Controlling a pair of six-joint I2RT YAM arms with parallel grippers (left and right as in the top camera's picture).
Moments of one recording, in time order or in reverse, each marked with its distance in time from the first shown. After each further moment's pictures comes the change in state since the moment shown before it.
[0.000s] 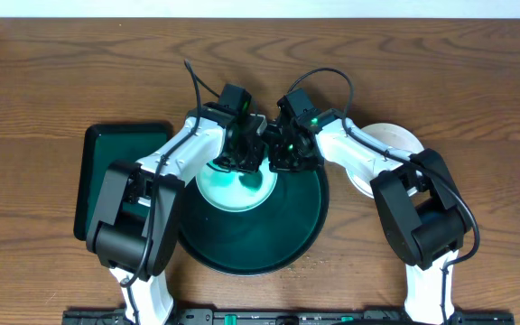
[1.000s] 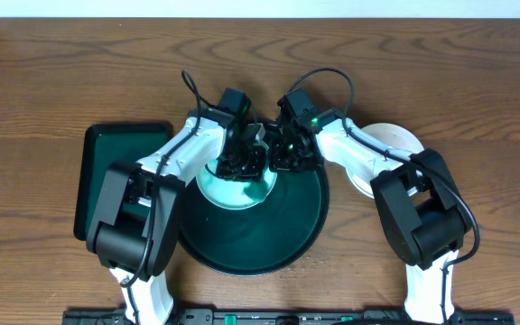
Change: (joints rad) left arm 0.000 -0.001 0.000 -0.102 0.177 -0.108; right arm 0.000 0.000 -0.001 0.001 -0.001 0.007
